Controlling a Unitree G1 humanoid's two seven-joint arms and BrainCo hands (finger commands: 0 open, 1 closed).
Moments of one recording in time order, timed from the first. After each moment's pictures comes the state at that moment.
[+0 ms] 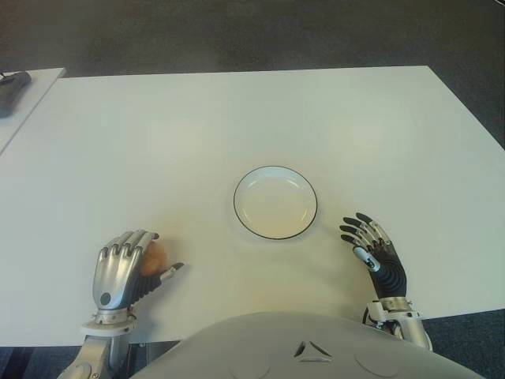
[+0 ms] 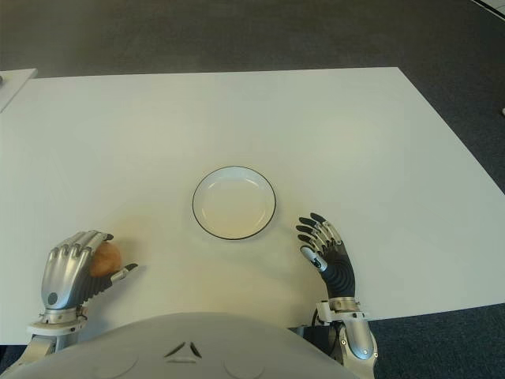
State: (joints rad) left arm 0.70 0.56 -0.10 0.00 1.00 -0.20 0.86; right arm 0.67 -0.04 -0.10 -0.13 0.27 -0.39 0.34
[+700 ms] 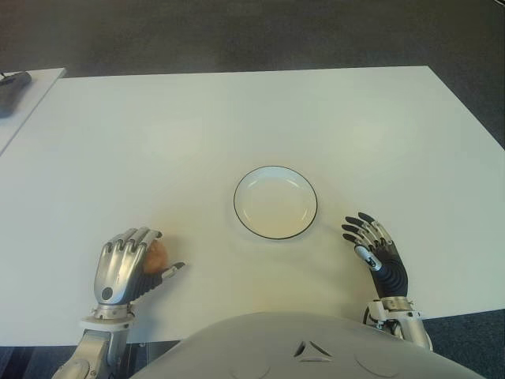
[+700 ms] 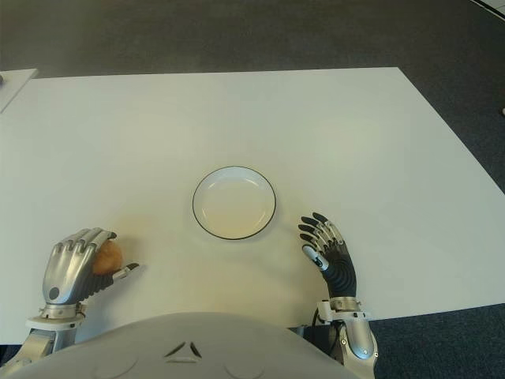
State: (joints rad) left arm 0.71 0.60 -0.14 -0.05 1.00 -0.13 0.80; right arm 0.67 -0.04 -0.11 -0.13 0.27 -0.38 0.32
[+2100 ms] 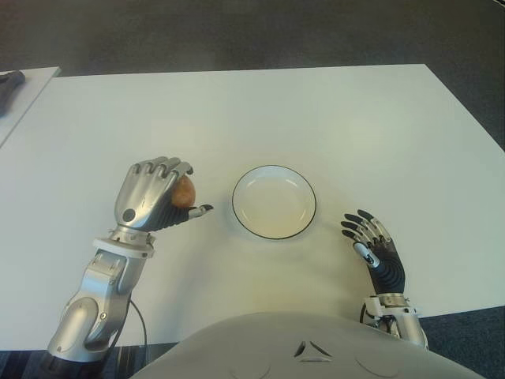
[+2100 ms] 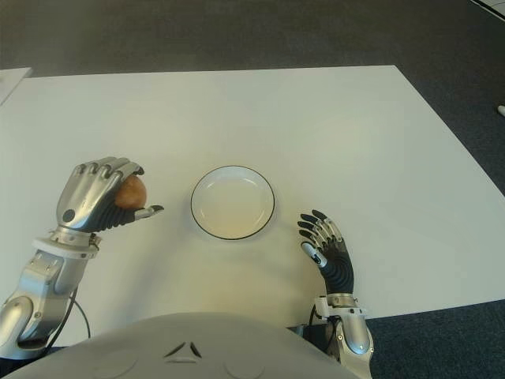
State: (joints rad) left arm 0.37 0.54 -0.08 -0.51 1.03 -0.07 0.20; right arm 0.64 -0.03 -0.09 -0.10 0.26 -0.39 0.30
